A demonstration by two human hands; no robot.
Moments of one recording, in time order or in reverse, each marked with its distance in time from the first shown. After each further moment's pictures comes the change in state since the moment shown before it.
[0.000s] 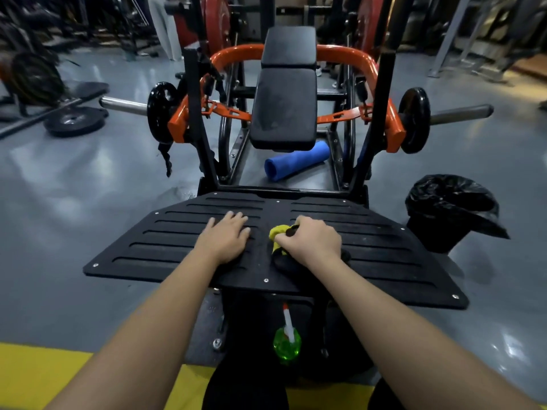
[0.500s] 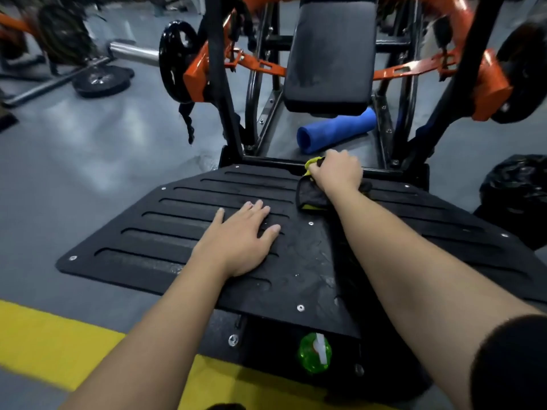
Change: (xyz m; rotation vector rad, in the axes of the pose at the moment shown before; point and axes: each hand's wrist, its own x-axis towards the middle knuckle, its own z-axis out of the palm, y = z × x) left_hand 0.017 -0.025 0.020 0.017 -0.053 -0.024; right_hand 0.222 -0.030 0.083 -0.031 0.149 -0.003
